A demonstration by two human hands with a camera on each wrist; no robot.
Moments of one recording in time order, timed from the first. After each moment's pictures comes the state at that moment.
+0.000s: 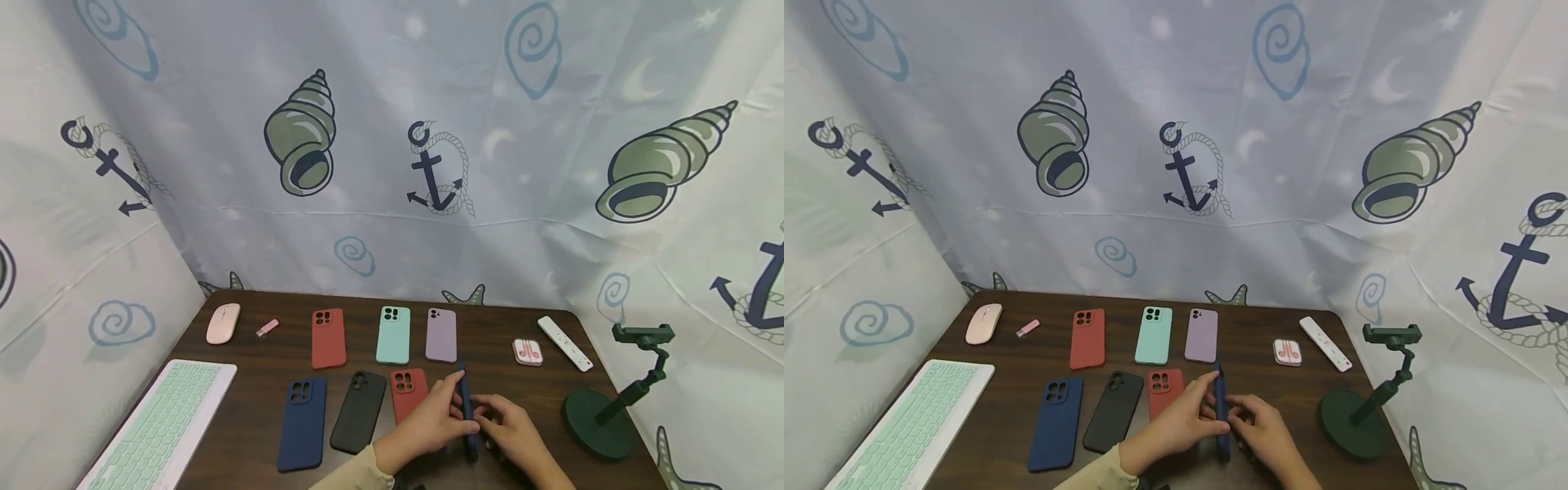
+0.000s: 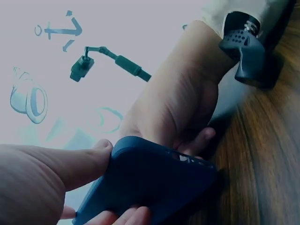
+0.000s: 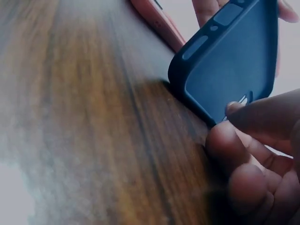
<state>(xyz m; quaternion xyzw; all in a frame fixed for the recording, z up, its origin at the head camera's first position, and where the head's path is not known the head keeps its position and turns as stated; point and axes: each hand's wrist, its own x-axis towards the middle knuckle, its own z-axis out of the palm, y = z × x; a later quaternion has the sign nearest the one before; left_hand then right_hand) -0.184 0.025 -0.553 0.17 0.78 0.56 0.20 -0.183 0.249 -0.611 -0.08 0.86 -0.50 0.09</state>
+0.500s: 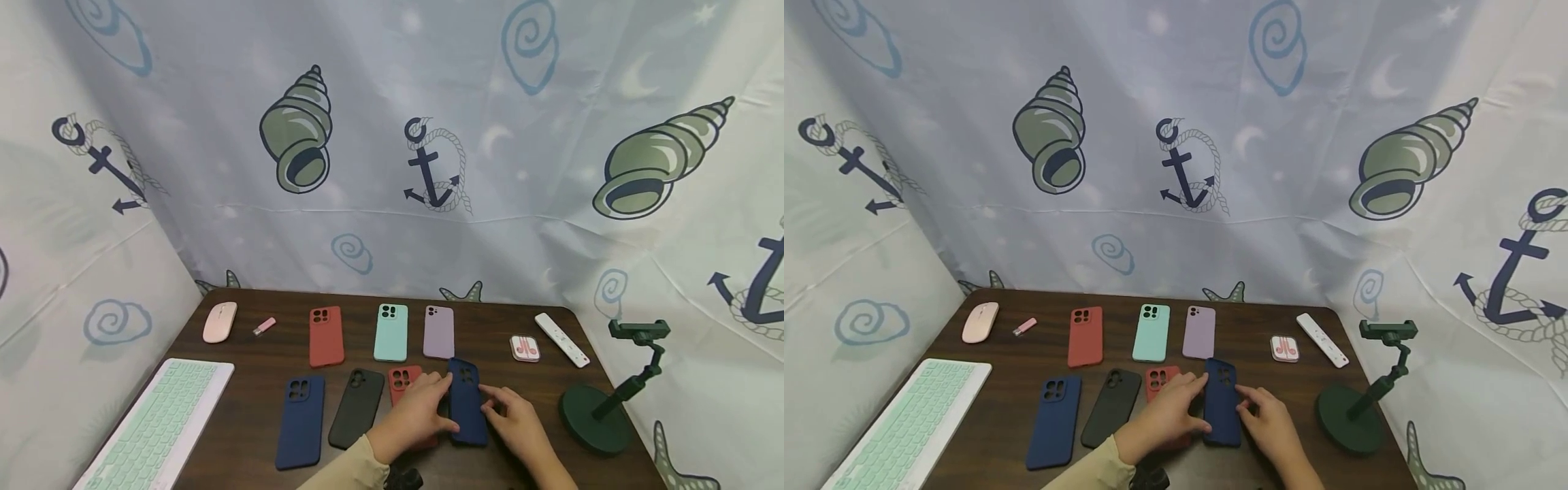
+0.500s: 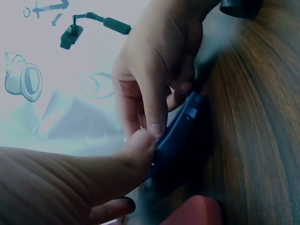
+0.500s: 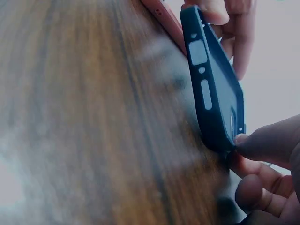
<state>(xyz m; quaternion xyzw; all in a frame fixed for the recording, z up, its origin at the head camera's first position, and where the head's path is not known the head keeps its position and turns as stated) -0.197 0.012 -0.568 0.27 0.94 0.23 0.04 -0.186 0.249 -0.603 -0.05 0.92 -0.38 -0.04</state>
